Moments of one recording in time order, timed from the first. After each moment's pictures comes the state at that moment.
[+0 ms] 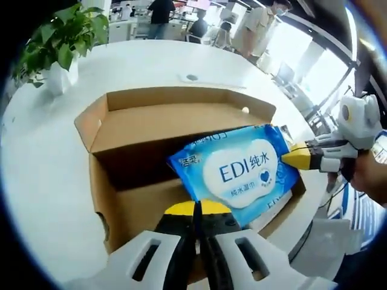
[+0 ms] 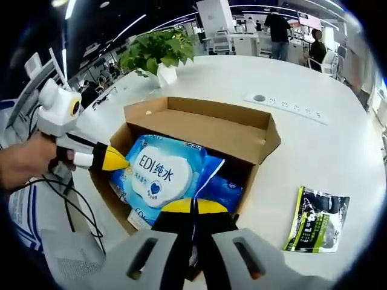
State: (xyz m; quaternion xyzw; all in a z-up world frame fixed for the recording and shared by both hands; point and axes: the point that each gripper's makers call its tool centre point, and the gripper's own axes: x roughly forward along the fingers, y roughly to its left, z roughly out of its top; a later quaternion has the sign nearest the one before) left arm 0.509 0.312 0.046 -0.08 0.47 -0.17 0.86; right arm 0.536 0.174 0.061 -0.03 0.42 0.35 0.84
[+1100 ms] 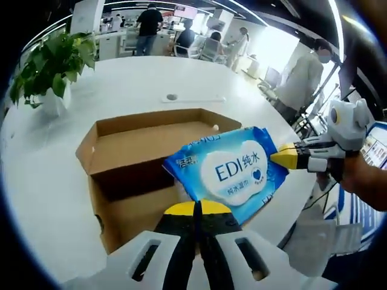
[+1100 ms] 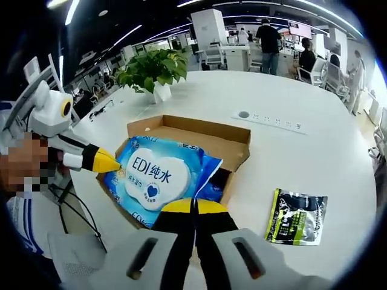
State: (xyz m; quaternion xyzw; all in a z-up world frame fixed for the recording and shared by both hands) left arm 0.501 0.273 0.108 -0.07 0.44 -0.21 0.87; right arm 0.530 0.135 0.112 -0.02 0.38 0.32 0.87
